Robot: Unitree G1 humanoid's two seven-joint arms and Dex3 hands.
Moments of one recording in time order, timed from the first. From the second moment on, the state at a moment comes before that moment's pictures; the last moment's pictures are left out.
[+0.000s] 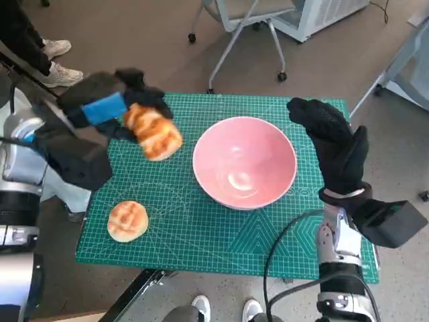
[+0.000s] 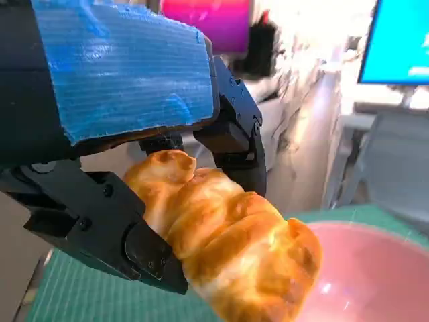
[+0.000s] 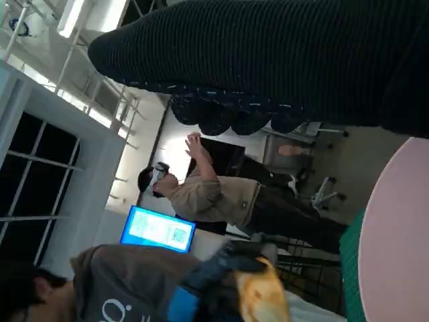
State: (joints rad) left arm -1.01 0.71 -0.20 0.68 0.36 -0.67 -0.45; right arm -0.57 -0.08 -0.20 0.56 0.38 -0.67 0.60
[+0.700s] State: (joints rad) left arm -1.21 0.43 -0.29 0.82 0.39 -0.65 -0.46; right arm -0.57 -0.08 -0.19 0.56 0.39 -0.68 0.60
